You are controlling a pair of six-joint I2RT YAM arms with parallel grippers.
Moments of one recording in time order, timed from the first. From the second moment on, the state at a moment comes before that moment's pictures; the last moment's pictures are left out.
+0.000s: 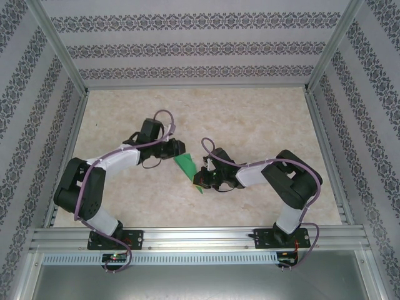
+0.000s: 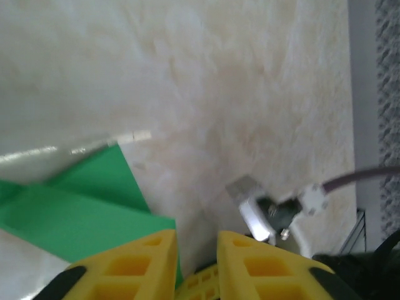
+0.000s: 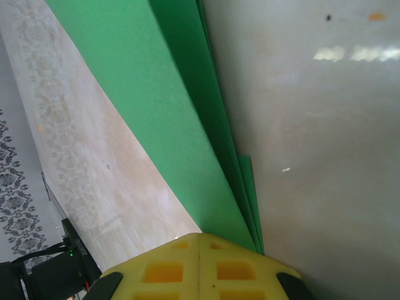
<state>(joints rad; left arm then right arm) -0.42 1.59 0.87 -0.12 0.57 -0.66 0.74 1.78 0.67 0.26 -0.53 0.99</state>
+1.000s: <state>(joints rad) -0.53 1.75 0.76 0.02 0.53 -0.79 0.74 1.80 0.67 0.30 -0.54 1.00</state>
